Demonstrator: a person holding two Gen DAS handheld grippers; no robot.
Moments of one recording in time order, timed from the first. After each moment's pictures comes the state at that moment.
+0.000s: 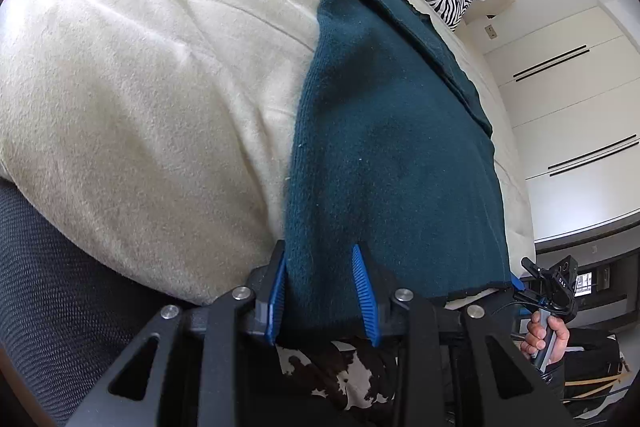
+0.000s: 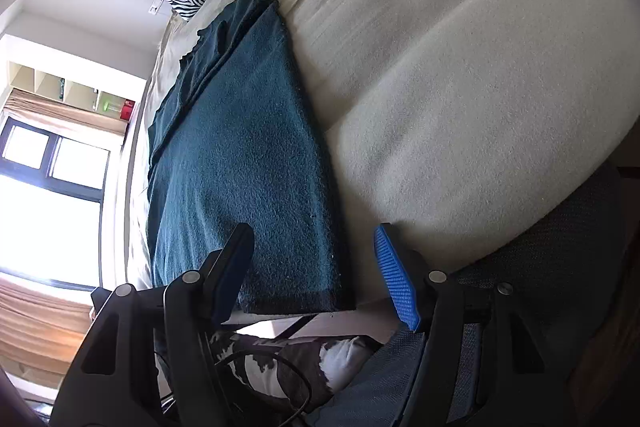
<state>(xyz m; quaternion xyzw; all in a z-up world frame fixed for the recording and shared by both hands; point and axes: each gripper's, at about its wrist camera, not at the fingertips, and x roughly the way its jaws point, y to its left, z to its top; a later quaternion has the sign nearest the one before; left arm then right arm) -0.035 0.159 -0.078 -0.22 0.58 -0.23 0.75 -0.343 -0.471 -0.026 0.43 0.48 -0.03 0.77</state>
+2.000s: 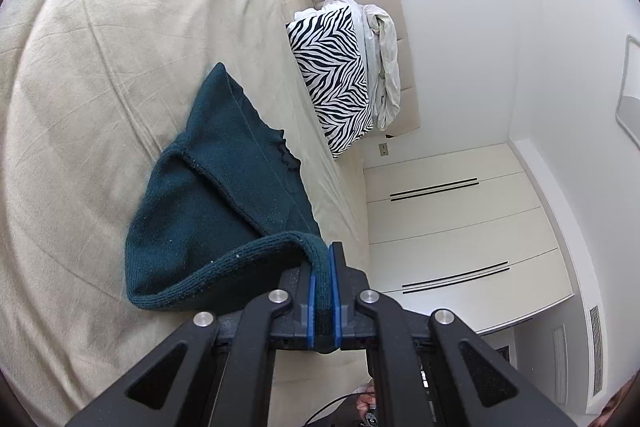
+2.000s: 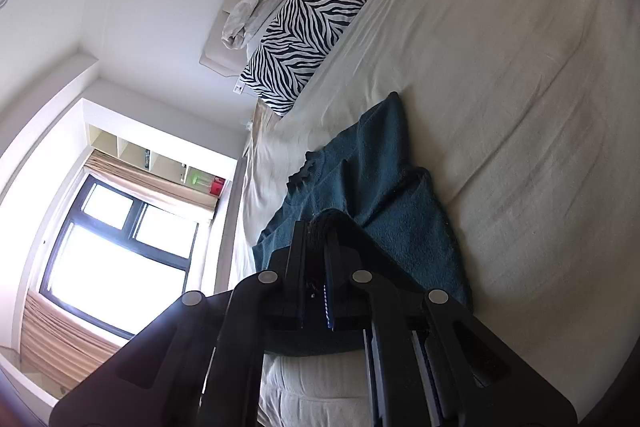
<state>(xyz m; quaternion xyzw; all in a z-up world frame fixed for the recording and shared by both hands) 0.121 0.156 0.019 -0.50 0.41 -0.30 0.70 -0.157 -0.531 0.056 0.50 0.28 0.04 0.82</state>
